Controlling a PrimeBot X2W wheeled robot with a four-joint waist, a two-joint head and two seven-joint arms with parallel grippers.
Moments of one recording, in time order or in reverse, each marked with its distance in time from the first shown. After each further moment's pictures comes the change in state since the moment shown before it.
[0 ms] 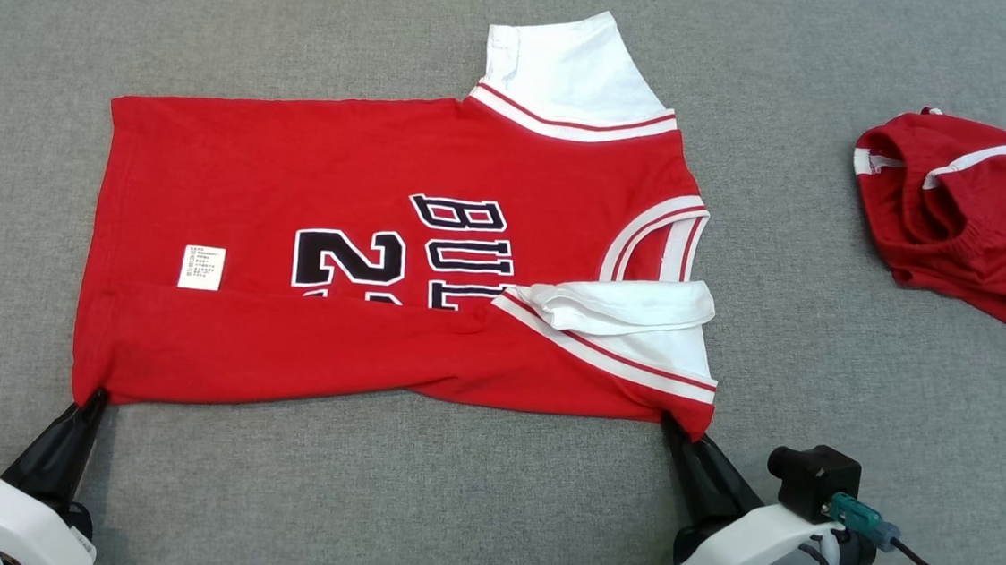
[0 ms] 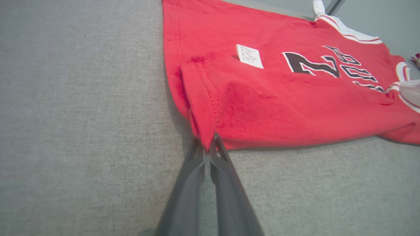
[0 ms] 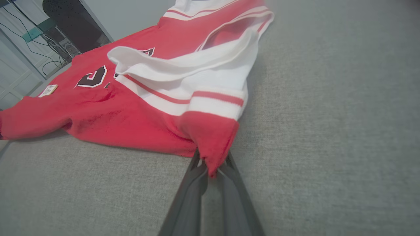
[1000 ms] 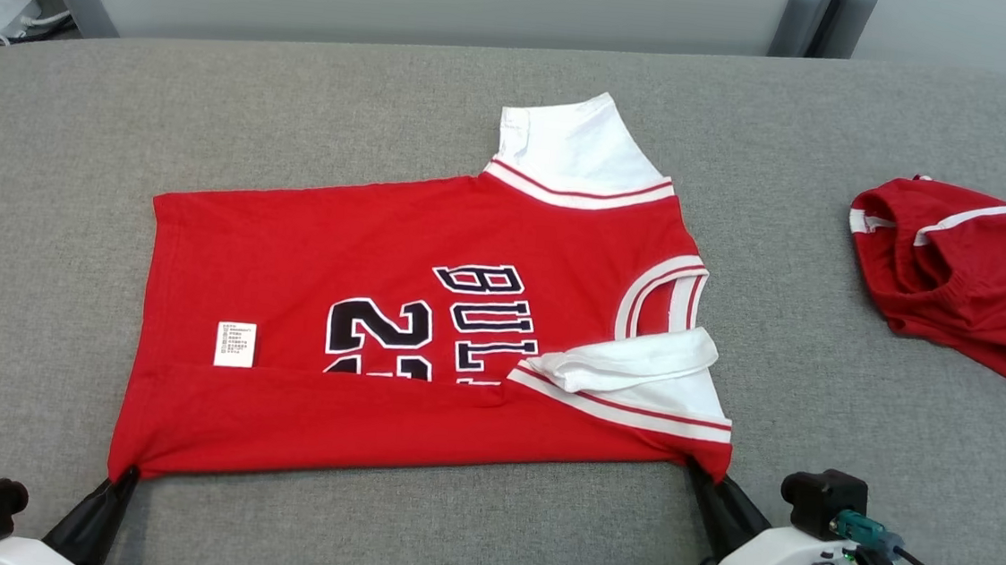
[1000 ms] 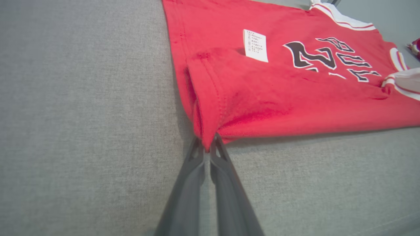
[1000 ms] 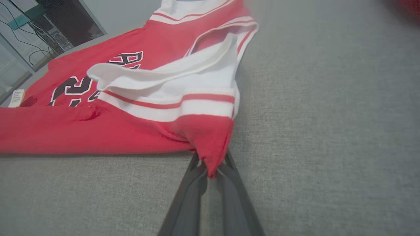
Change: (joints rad) left arm 0.045 -0.026 -0.087 0.070 -0.011 0.000 0.000; right arm 0.029 0.005 -0.084 0.063 -0.045 0.000 0.084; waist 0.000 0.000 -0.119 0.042
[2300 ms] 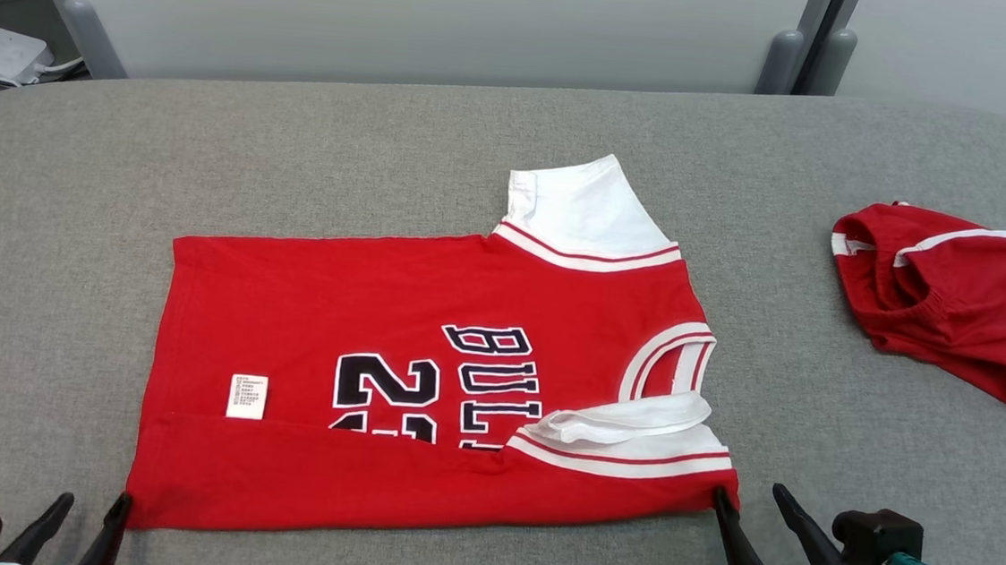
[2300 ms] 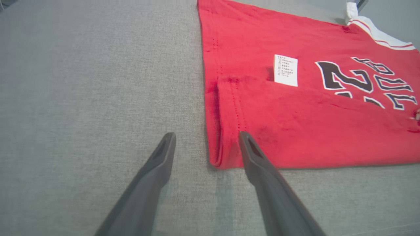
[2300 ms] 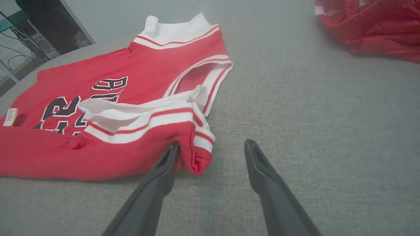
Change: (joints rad) left arm 0.038 -0.047 0.058 0.086 0.031 0.000 0.000; right arm 0.187 -0.004 -0.142 -0.229 -0.088 0.000 0.124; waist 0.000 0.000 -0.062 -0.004
